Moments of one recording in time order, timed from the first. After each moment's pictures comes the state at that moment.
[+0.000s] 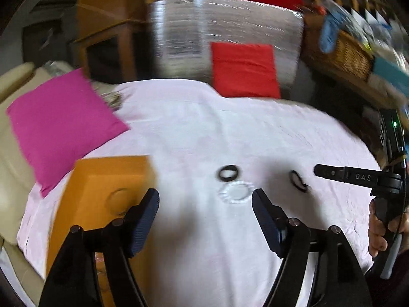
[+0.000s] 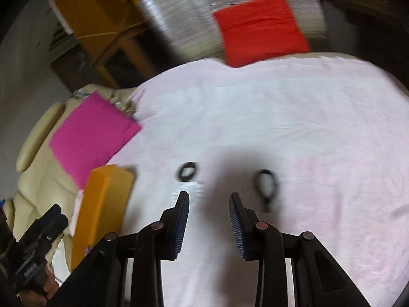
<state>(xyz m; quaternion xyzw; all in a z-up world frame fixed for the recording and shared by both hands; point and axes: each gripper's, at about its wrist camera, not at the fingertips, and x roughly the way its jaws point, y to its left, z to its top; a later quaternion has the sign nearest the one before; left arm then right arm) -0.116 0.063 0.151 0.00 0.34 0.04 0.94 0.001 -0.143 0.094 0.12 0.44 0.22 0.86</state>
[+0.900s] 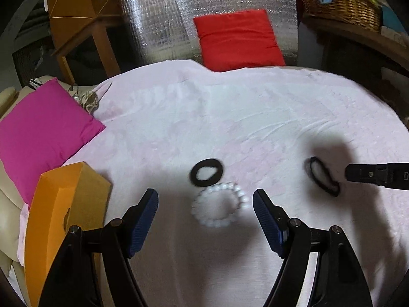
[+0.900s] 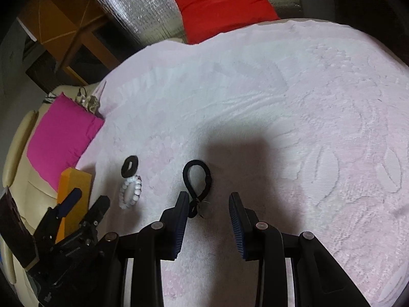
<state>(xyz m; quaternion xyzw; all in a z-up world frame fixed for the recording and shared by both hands) -0.023 0.016 0.068 0.07 0.38 0.09 0.92 0.052 -0.172 0.039 0.12 0.51 0.18 0.83</state>
